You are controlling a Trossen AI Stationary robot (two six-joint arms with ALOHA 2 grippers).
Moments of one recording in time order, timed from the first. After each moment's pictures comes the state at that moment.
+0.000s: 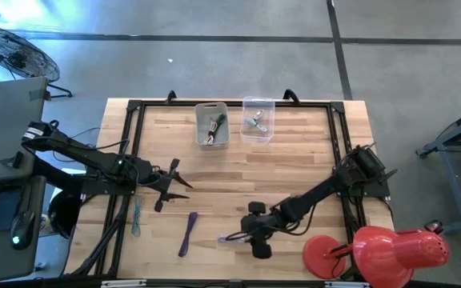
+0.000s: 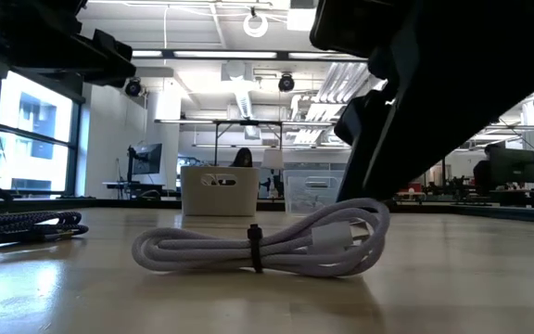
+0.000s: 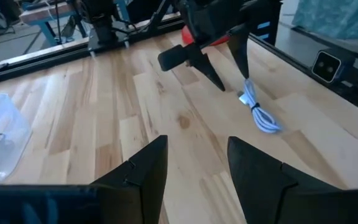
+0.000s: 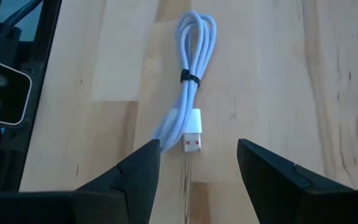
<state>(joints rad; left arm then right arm) -0.30 0.79 0.31 0.18 -0.06 0.15 0.49 1.92 1.13 -0.10 0.07 0.49</state>
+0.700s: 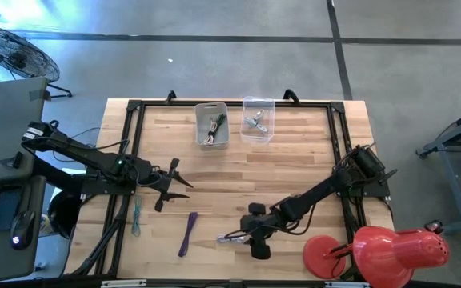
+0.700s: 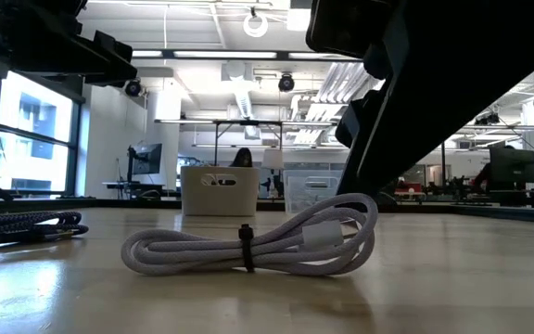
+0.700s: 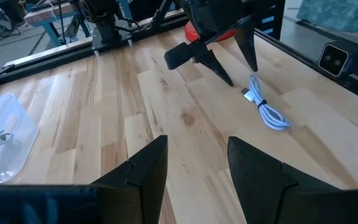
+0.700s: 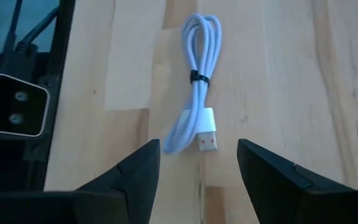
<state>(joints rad) -0.30 0.79 0.31 0.18 -0.07 0.18 0.49 1.92 1.13 -0.08 0.03 0.55</state>
